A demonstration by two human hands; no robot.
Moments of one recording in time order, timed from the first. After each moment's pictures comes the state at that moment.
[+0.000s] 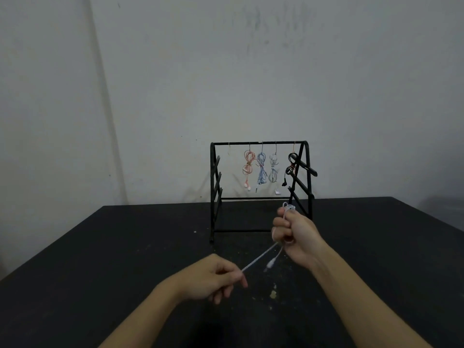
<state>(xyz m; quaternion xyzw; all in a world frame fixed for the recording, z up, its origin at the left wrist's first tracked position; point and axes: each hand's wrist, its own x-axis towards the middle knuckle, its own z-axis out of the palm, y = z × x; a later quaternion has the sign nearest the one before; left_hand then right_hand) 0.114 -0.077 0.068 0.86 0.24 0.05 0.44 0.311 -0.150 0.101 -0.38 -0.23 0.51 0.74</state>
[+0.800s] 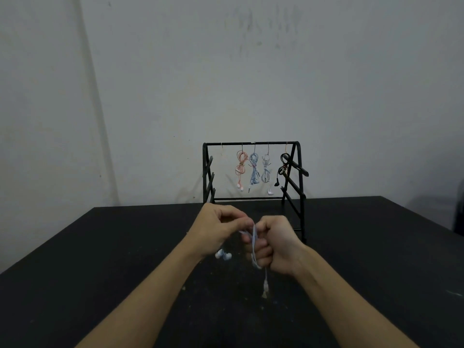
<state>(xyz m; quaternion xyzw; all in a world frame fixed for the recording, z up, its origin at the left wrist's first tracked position) 0.155 -0.078 0.118 0.79 0.15 0.36 0.46 0.289 -0.160 0.110 -0.46 -0.38 0.61 0.51</state>
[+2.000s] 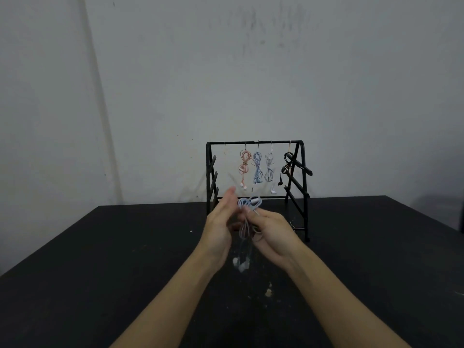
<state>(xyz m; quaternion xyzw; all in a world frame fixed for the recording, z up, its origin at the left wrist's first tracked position) 0.174 -0.096 0.108 0.58 0.17 0.46 0.66 0.270 -0.147 0.110 -0.37 -0.39 0.48 0.69</state>
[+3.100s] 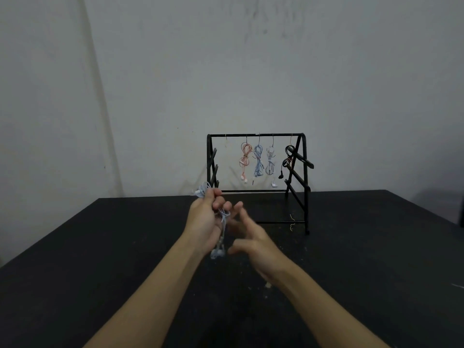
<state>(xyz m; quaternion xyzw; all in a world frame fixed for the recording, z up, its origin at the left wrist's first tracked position) 0.164 -0.080 0.119 0.36 0.16 0.51 0.76 0.252 -0.147 0.073 -0.48 -0.54 0.41 0.56</state>
